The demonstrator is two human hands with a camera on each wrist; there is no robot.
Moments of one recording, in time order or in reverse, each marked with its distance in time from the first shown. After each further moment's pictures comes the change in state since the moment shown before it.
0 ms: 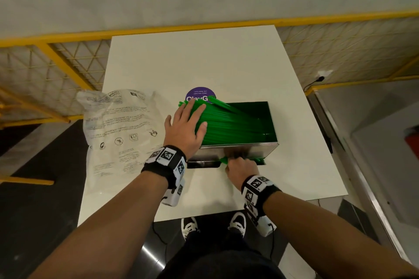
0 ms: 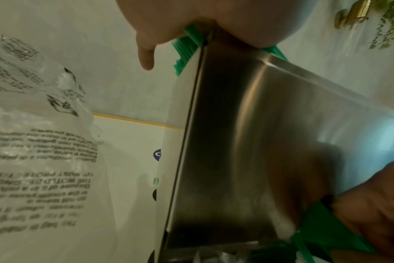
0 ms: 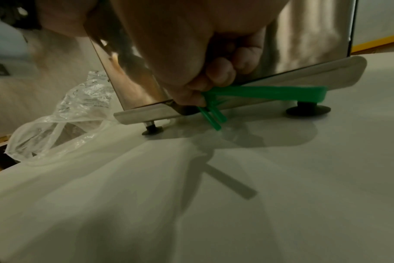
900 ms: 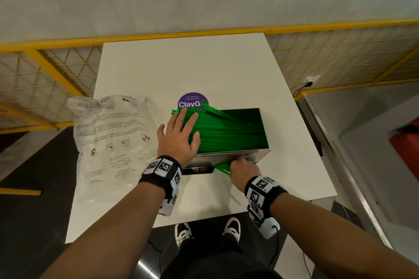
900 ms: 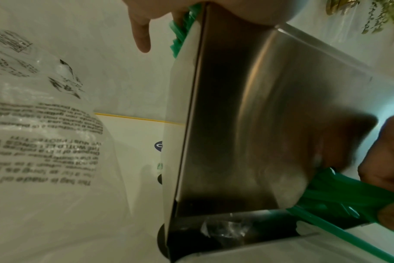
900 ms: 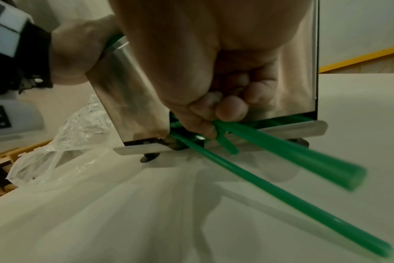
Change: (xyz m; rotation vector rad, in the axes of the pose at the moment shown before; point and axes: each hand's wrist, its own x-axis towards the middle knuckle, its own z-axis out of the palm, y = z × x) left_hand -0.011 0.002 0.012 0.031 0.093 0.034; right_hand -0.011 0.019 -0.017 0.041 -0.114 0.084
